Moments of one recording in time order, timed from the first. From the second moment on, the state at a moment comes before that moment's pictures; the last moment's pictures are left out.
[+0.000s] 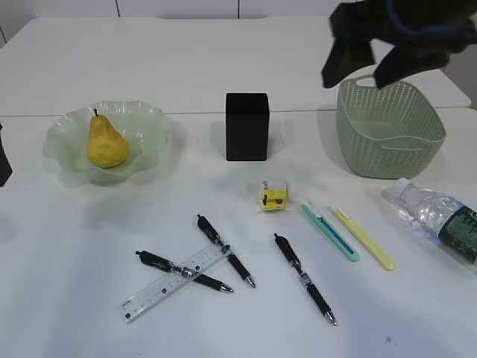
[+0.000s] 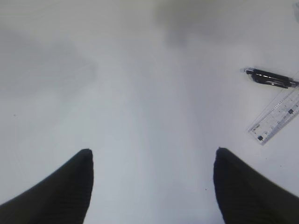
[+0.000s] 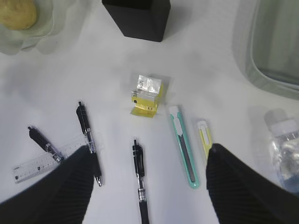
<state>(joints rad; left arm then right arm) -0.15 1.44 -1.15 -0.03 1.08 -0.01 0.27 1.58 -1.50 0.16 1.03 0.03</state>
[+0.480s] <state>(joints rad) -0.15 1.44 -1.15 -0.03 1.08 -0.01 0.43 2.02 -1.71 0.08 1.03 0.20</state>
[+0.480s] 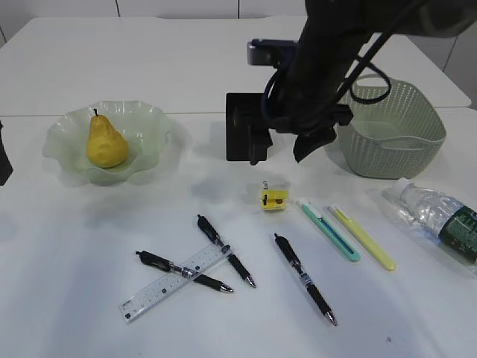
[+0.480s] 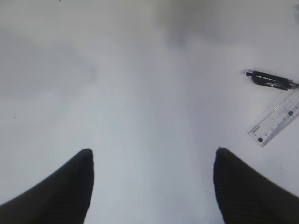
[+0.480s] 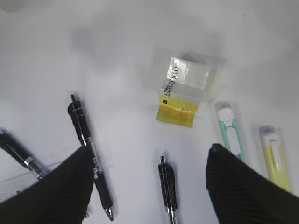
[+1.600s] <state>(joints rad) -0.15 1.44 -1.15 -0.03 1.03 -0.01 0.43 2.25 -1.78 -0.02 0.92 0.31</state>
